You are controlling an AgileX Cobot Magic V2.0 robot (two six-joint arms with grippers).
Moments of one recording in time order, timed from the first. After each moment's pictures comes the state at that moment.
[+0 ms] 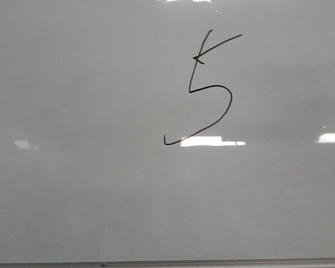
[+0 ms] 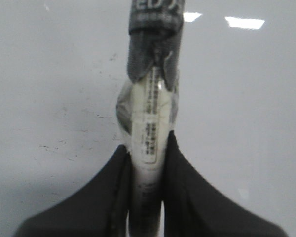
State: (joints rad) left arm 0.04 1.14 -0.52 0.24 -0.04 -0.35; right arm 0.13 0.29 -0.42 0.51 0.42 -0.48
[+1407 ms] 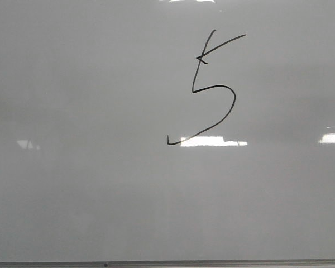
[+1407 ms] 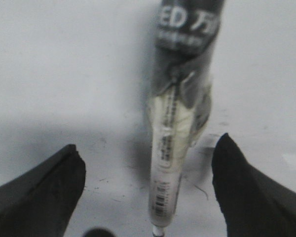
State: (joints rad) left arm 0.12 1.39 -0.72 0.40 0.02 -0.35; right arm 0.13 0.29 -0.42 0.51 0.42 -0.48
